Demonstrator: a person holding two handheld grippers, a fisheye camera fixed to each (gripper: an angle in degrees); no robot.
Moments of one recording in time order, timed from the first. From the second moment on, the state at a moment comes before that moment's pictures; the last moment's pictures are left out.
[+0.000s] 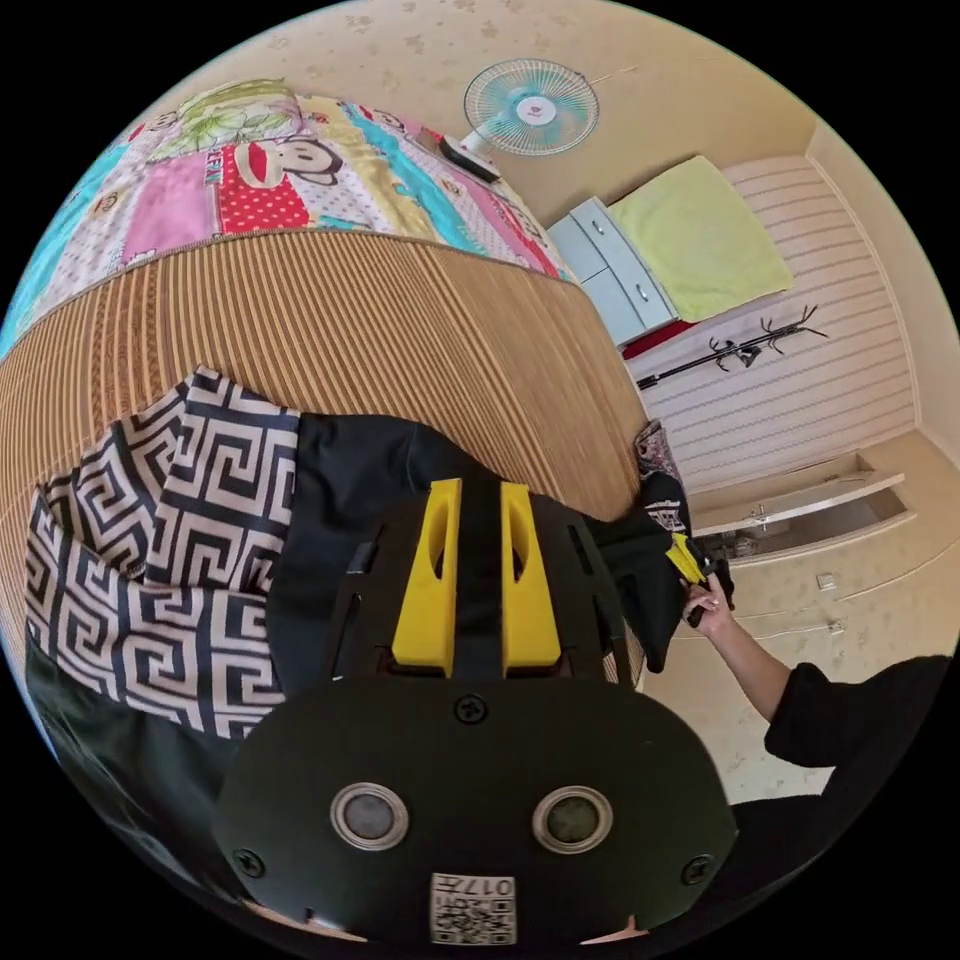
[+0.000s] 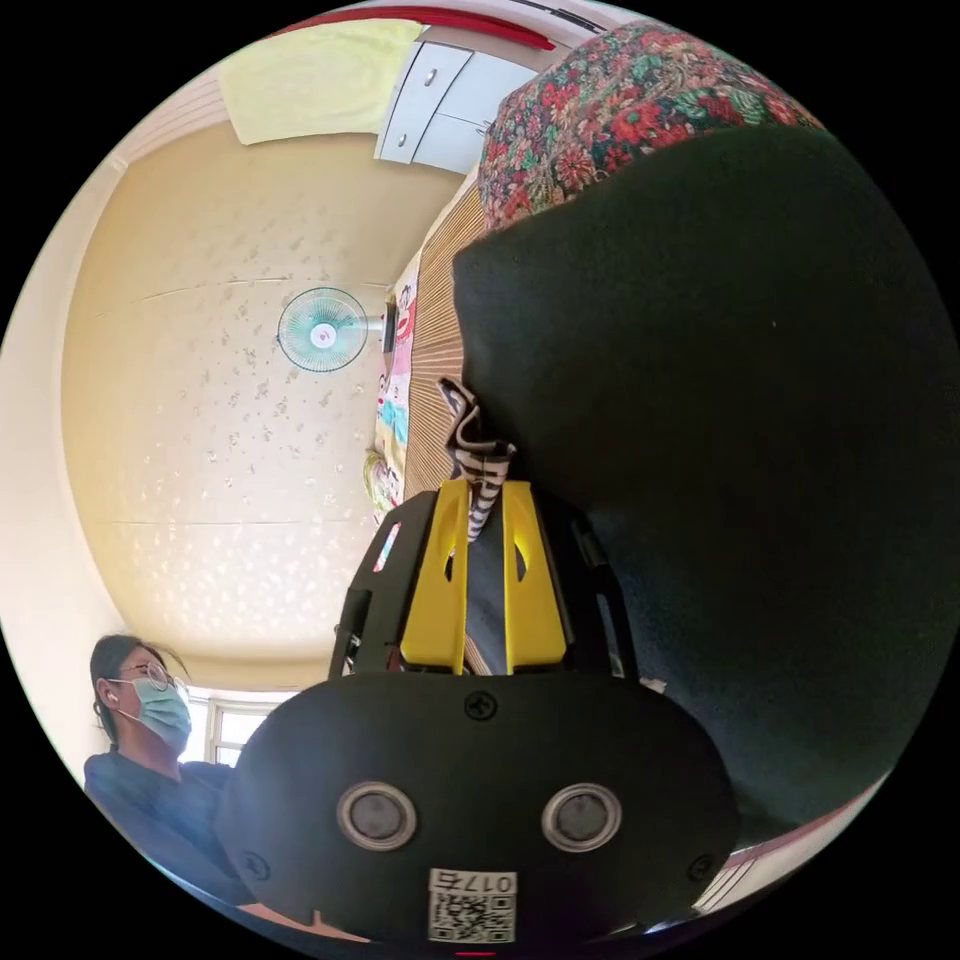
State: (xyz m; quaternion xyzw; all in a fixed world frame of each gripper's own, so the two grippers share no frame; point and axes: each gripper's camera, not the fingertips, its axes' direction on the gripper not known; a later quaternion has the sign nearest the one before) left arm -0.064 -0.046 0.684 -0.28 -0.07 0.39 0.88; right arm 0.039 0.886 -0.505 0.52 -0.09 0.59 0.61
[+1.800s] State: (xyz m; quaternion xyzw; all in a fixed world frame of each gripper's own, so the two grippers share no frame) left arm -0.126 0.192 0.598 -0.37 0.07 0.45 0.81; right arm 0.125 0.829 -0.548 0.53 -0.05 0.62 0.58
